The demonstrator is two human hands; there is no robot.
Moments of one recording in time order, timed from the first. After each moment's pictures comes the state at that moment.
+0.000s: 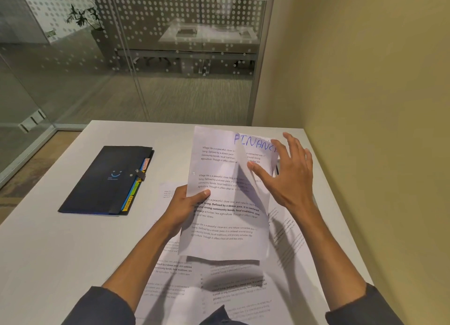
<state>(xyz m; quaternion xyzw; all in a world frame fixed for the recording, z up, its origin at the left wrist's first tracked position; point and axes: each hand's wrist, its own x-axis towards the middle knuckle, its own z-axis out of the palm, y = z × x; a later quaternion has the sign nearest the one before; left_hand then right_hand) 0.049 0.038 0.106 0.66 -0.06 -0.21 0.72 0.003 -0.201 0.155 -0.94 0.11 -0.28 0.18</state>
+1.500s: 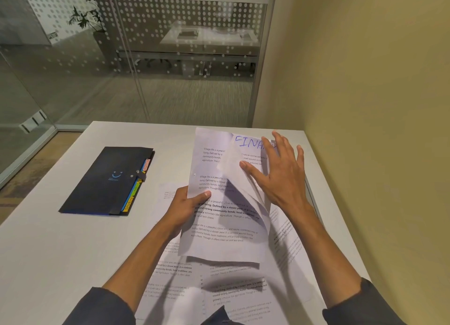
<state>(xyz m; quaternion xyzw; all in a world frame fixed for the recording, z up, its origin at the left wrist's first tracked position) 0.049 0.039 0.104 0.67 -0.06 -0.21 0.71 0.008 -0.187 0.165 -0.96 0.10 -0.21 0.15</state>
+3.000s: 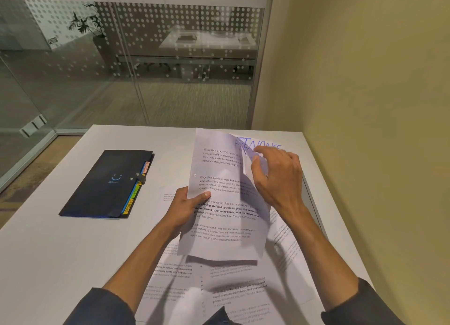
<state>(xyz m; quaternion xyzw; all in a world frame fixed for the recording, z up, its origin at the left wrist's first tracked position) 0.049 0.038 0.105 0.69 -0.07 -0.20 0.70 0.002 -0.173 0.167 -0.91 0.07 -0.37 0.17</state>
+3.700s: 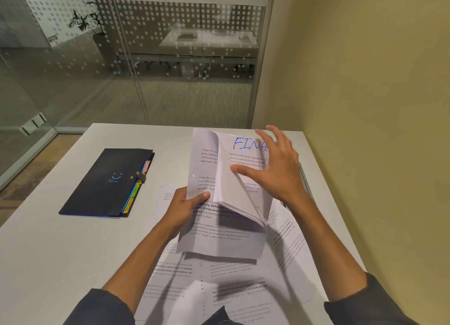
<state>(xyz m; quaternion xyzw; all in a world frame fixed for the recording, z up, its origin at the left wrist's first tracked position) 0.051 0.041 0.100 0.69 -0.08 -0.18 0.69 0.005 -0.178 0.190 -0.93 0.07 -0.19 0.29</state>
